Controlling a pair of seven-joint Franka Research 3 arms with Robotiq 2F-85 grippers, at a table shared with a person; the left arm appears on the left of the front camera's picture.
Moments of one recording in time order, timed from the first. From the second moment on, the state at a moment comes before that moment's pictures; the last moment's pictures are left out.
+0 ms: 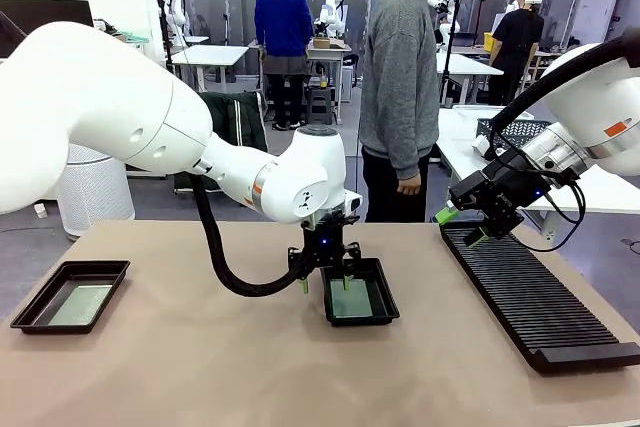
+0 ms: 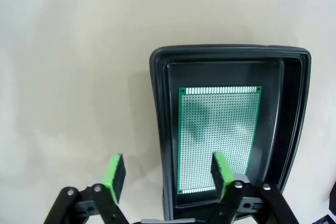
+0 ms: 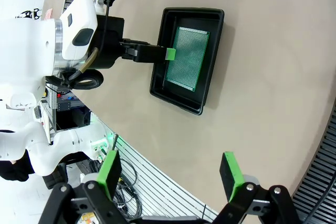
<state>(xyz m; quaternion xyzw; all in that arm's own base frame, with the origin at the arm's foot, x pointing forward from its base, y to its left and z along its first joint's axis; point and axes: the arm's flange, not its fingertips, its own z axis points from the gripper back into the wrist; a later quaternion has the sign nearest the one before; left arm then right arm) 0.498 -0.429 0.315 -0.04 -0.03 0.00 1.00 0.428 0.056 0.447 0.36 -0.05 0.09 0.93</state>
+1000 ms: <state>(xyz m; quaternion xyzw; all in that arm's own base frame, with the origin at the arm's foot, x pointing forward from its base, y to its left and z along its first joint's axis) 0.494 -0.429 0.308 -0.05 -0.04 0.00 1.00 0.428 0.056 0.447 0.36 -0.05 0.09 0.93</state>
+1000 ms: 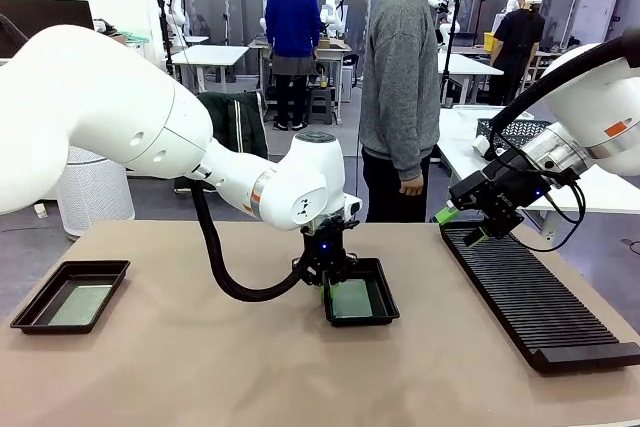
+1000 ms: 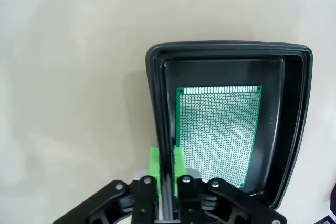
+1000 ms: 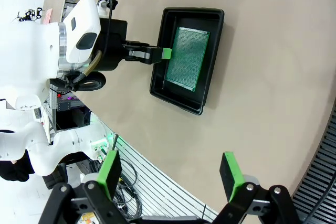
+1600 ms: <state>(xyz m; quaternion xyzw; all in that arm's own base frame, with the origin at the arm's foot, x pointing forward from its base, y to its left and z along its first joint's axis) 0.496 -0.427 0.315 -0.05 -0.04 0.00 1.00 0.428 0.056 0.447 0.36 -0.05 0.09 0.93</state>
